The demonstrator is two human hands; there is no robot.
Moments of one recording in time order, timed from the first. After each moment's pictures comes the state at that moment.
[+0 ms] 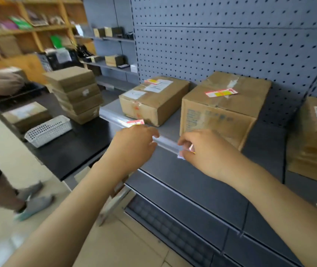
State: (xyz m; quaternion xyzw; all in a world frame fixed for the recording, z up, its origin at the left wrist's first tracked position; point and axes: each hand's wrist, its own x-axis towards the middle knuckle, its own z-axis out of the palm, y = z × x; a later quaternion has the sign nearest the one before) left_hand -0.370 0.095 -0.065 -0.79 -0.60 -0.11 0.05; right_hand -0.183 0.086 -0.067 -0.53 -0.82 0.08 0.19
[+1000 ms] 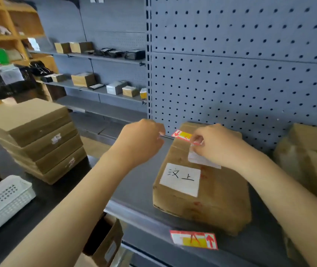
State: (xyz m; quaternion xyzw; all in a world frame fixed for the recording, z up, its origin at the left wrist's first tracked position) left_hand -0.510 0.471 -0.036 -0.85 -0.50 -0.13 0.01; right_hand -0.322 0.431 -0.039 -0.68 -0.72 0.05 0.13
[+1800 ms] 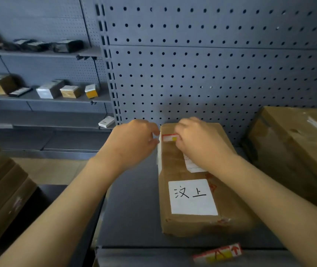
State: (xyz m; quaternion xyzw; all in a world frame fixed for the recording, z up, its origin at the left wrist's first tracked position) left_hand -0.503 0.552 -0.044 -0.93 -0.33 -0.15 -0.03; right_hand -0.354 0.469 -0.053 -0.73 -0.66 -0.16 0.08
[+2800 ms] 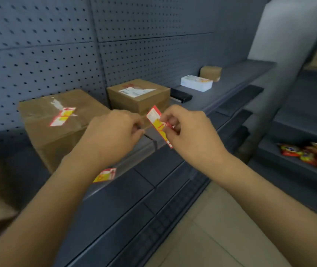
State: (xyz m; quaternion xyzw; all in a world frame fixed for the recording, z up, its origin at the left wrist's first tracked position) left_hand -0.273 0.145 -0.009 -0.98 0.04 -0.17 -0.03; right_hand -0.228 -0.025 -0.034 -0.87 -0.29 -0.19 0.34
